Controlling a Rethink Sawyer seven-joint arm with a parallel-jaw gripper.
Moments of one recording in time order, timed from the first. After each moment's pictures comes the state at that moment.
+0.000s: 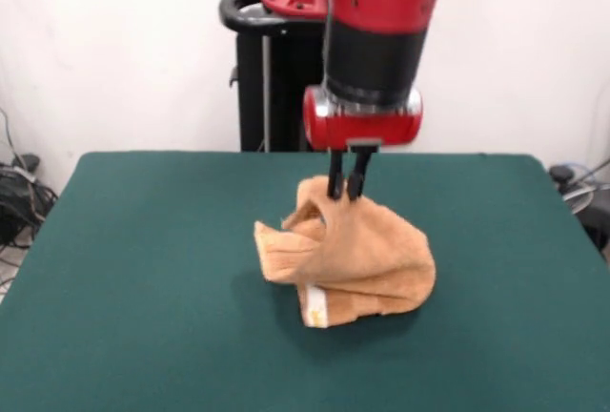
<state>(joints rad) -0.34 -0.75 0.21 1.60 -0.30 0.78 1.57</state>
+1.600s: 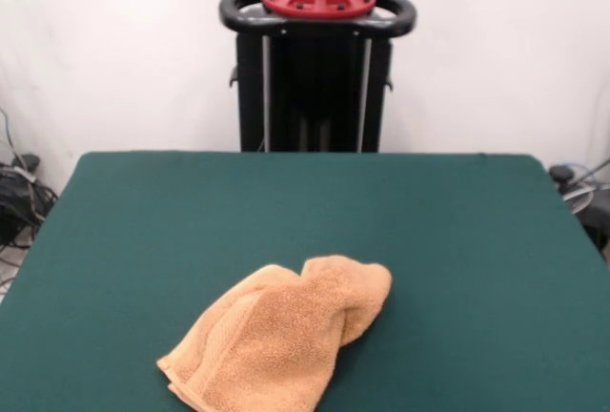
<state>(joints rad) -0.53 -1.18 0.26 1.67 -0.17 0.99 1.55</state>
